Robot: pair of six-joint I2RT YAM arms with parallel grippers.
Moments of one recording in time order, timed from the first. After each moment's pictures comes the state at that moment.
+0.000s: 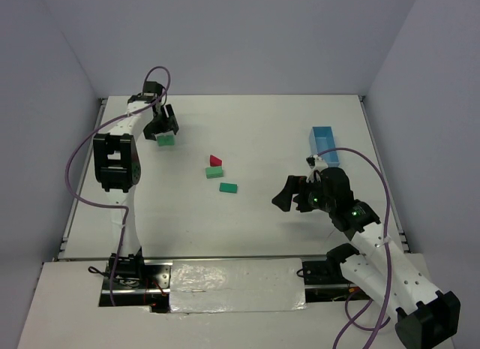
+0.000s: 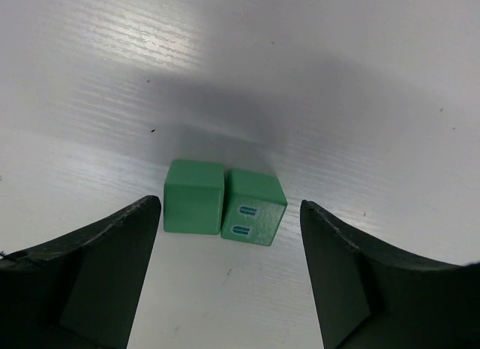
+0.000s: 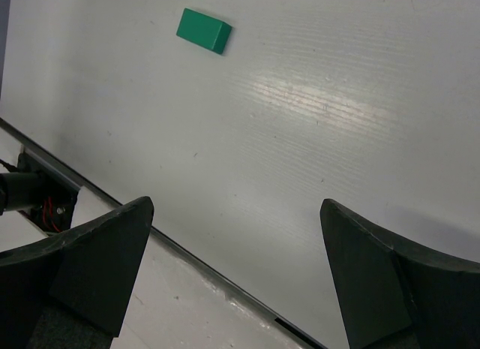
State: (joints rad) left arm -0.02 2.27 1.95 -0.78 -0.10 -0.39; right arm 0.40 0.70 0.54 -0.44 -0.30 0.48
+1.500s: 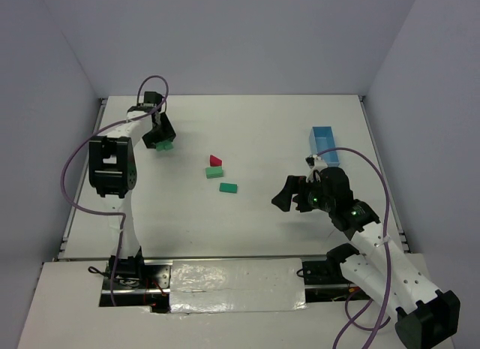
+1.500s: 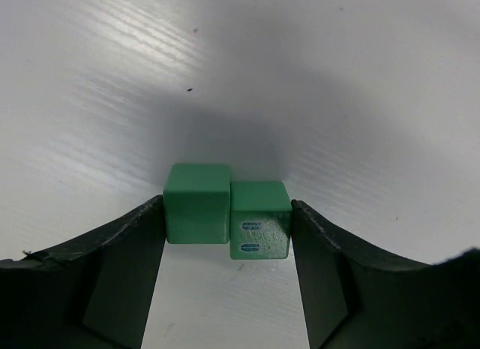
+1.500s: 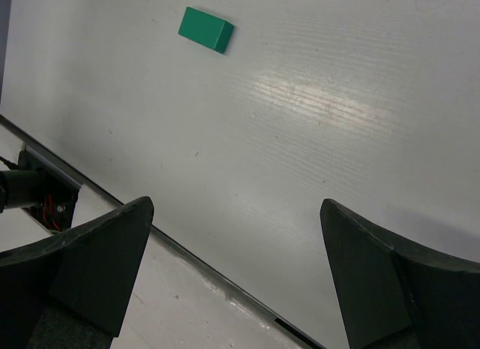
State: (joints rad) left arm -0.02 2.17 1.72 -0.64 -0.16 -0.51; right arm 0.40 0.70 0.54 -0.44 -0.31 0.48
